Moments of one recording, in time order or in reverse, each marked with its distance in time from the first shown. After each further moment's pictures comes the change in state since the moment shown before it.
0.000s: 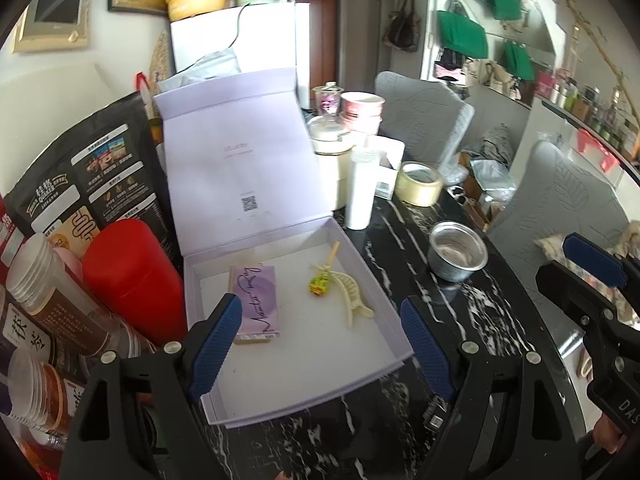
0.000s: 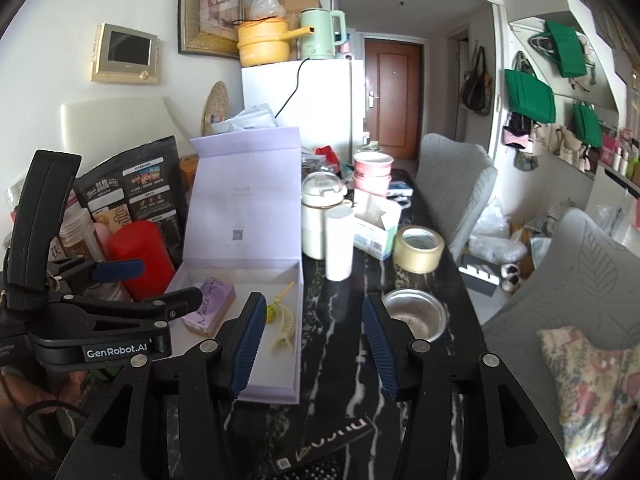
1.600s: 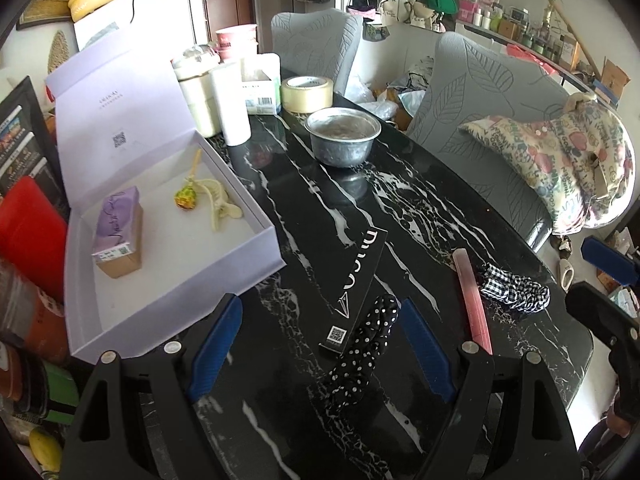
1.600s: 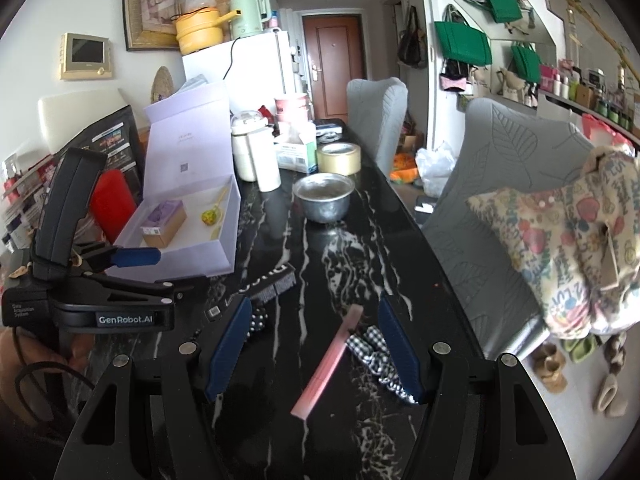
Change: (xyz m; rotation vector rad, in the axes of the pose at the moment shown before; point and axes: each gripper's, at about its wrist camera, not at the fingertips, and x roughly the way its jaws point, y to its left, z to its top) left arm 0.035 -0.098 -0.100 0.205 0.137 -0.180; right arm -0.075 -0.066 -0.147 0.169 0.077 -0.108
